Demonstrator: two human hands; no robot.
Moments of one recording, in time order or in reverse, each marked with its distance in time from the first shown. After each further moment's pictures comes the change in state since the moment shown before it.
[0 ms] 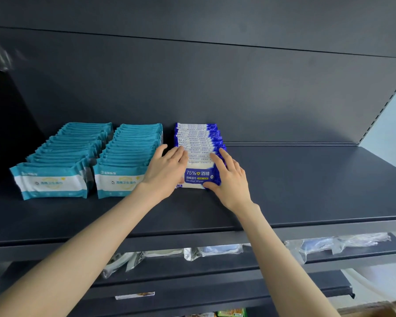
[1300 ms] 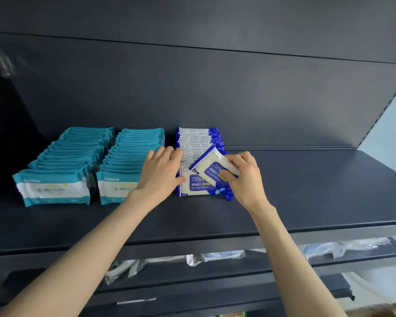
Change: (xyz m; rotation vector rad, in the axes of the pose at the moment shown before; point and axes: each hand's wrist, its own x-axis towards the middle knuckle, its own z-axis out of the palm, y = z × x) left_hand -0.006 -0.013 -0.012 -0.292 0.162 -0.172; right_hand 0.007 0.000 -0.031 0.397 0.193 0.084
